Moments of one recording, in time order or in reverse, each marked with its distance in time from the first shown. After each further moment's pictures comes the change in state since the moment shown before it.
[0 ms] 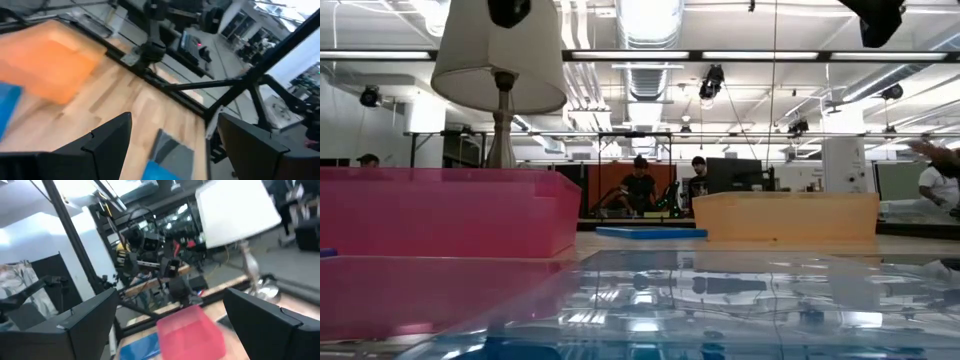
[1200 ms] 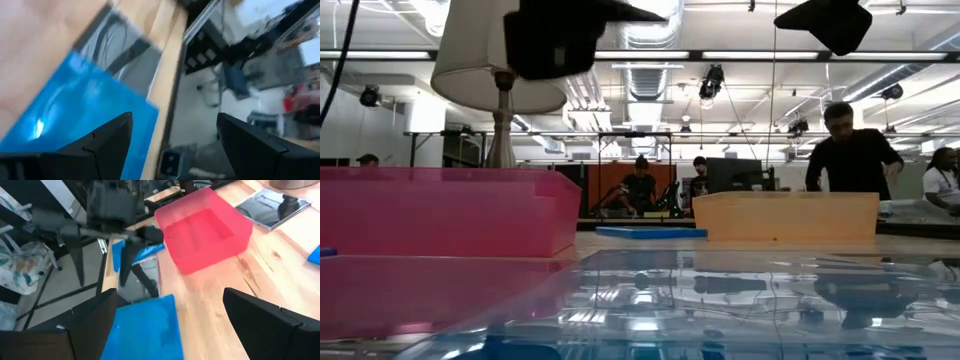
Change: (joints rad) left arm -0.135 0.636 0.288 0.041 0.323 -0.327; right arm 0.002 0.756 0.386 -0.314 -0.184 0.319
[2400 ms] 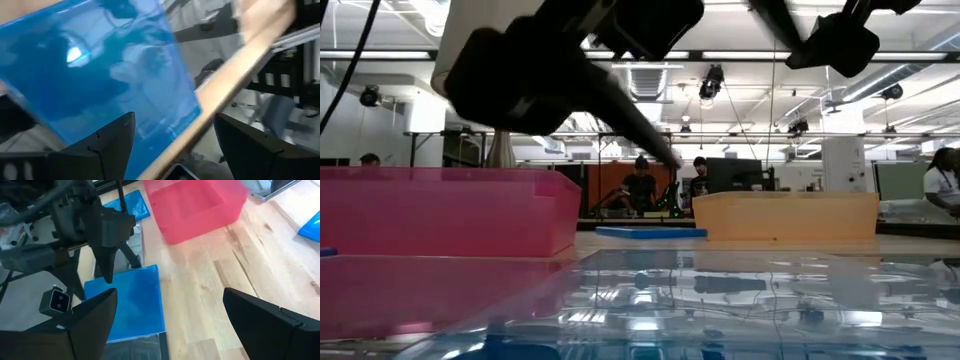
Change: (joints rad) left arm -0.038 0.329 0.388 -0.413 -0.065 -0.505; right arm 0.011 0.066 0.004 -0.106 -0.014 -0.002
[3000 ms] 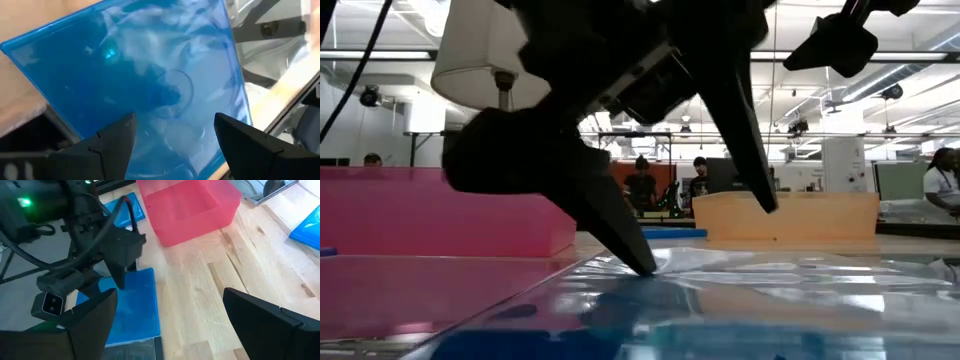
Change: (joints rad) left arm 0.029 0.090 0.001 -0.030 0.003 -0.008; right arm 0.000 0.000 -0.002 -0.003 0.027 -0.010
